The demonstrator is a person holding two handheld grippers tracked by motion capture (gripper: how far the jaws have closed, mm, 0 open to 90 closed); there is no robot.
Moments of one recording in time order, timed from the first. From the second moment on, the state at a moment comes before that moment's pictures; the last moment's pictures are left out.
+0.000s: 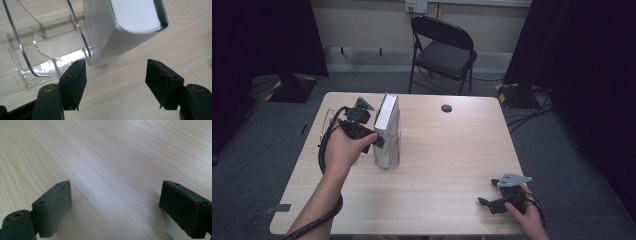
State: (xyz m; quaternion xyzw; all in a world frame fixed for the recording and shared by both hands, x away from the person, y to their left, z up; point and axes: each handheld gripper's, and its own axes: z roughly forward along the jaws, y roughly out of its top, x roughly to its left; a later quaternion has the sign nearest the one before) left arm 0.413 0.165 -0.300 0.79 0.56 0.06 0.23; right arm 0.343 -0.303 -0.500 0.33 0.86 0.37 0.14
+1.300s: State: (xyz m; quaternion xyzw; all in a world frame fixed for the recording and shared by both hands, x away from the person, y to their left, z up) left arm 0.385 0.185 -0.355 0.81 0.53 0.04 0.25; right arm 0.343 -0.304 -0.500 0.33 0.86 0.37 0.14
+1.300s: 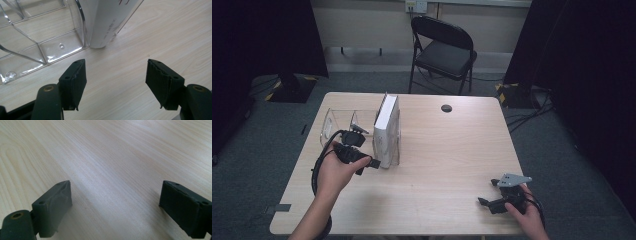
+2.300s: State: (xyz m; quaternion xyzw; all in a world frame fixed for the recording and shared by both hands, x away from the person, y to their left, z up) left arm 0.374 0.190 -0.410 0.80 0.54 0.00 0.26; right arm 0.343 -0.304 -0.500 0.33 0.86 0.37 0.14
